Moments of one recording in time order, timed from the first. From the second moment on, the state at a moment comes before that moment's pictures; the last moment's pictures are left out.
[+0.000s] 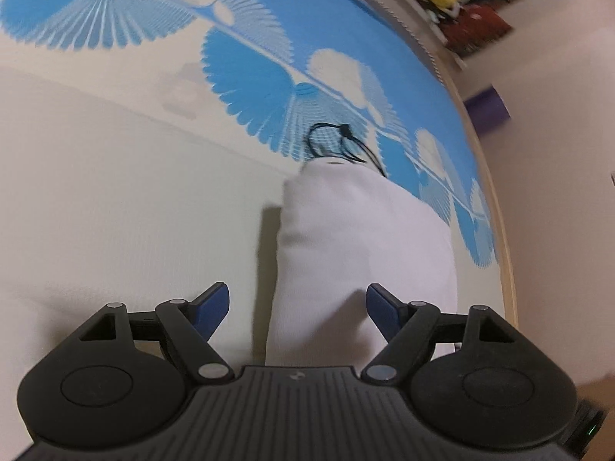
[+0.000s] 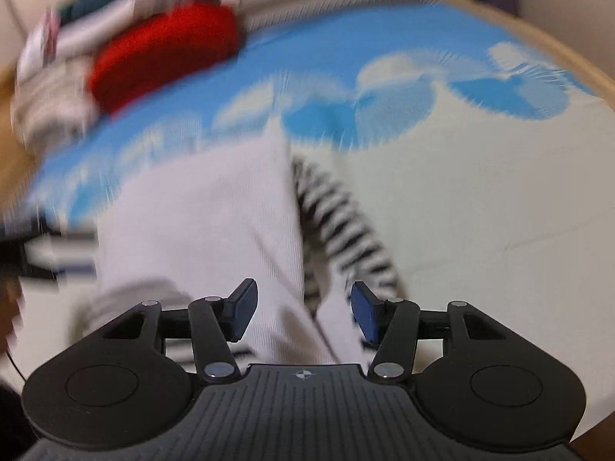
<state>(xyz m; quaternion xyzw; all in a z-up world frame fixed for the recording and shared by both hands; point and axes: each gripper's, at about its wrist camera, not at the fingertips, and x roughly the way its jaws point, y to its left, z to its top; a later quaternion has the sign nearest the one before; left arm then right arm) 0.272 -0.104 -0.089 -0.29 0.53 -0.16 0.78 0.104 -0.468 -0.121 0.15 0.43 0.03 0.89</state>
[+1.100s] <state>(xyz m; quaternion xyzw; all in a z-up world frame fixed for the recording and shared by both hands) 0.222 -0.018 -0.007 -0.04 0.47 -0.19 0.86 0.138 -0.355 -0.123 0.13 0.49 0.19 0.84</state>
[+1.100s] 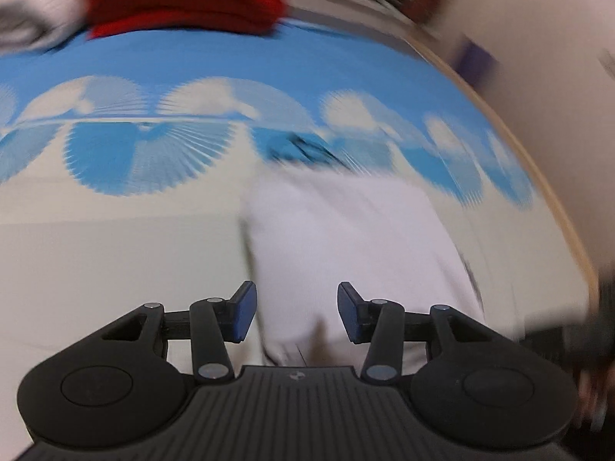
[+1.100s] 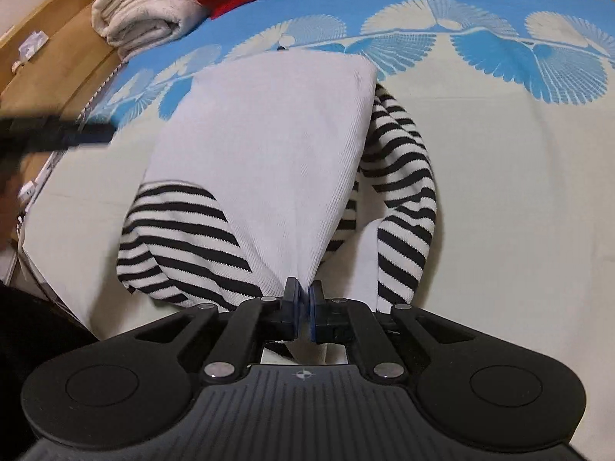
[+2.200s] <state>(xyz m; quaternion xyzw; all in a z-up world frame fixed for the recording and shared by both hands) 0.207 -0.044 -0.042 0.03 0.43 -0.18 0.88 0.282 -0.372 -0.144 0.36 0.38 0.06 0.85</state>
